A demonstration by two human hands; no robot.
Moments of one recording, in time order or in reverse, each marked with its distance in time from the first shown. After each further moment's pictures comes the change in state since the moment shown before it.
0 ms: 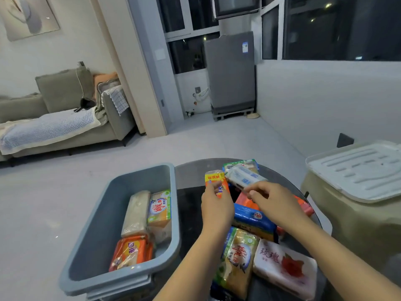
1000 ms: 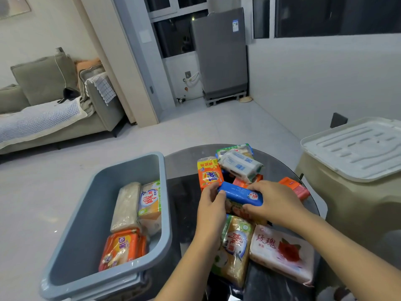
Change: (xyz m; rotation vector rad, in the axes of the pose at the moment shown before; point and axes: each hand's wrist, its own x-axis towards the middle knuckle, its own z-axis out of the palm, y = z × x) left_hand 0.002 -0.042 -0.002 -0.139 -0.143 -0.063; right_hand -0.004 0.030 0.010 -0.405 -0.142 -0.065
